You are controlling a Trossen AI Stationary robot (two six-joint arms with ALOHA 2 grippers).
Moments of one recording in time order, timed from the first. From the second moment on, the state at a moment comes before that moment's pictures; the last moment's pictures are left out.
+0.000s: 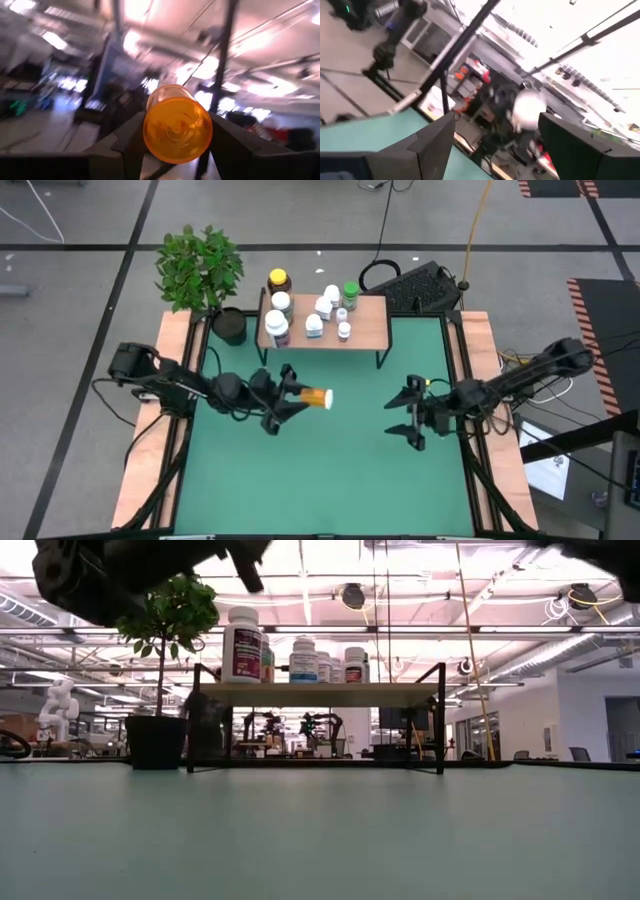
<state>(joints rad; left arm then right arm) -0.13 1.56 0.55 1.48 0.03 -0.23 0.33 0.93 0.25 0.94 0.04 -0.68</state>
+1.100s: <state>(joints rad) -0.15 1.56 0.63 1.35 0.09 -0.23 0.19 1.53 0.67 1.18 -0.07 -0.76</state>
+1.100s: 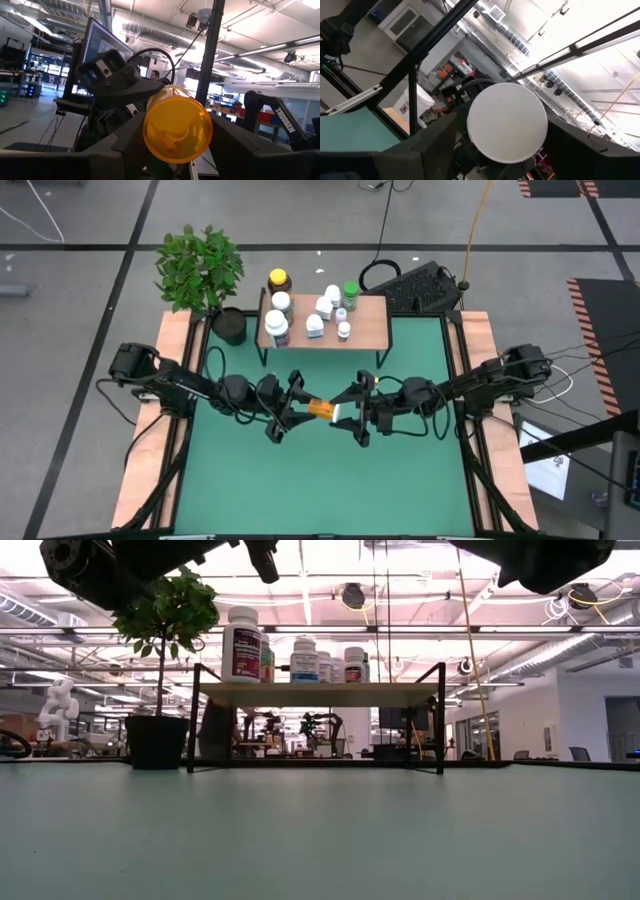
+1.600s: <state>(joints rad) -0.16 1.56 0.63 1.26 0.08 -0.20 0.19 1.53 0.67 1.17 -0.05 -0.70</state>
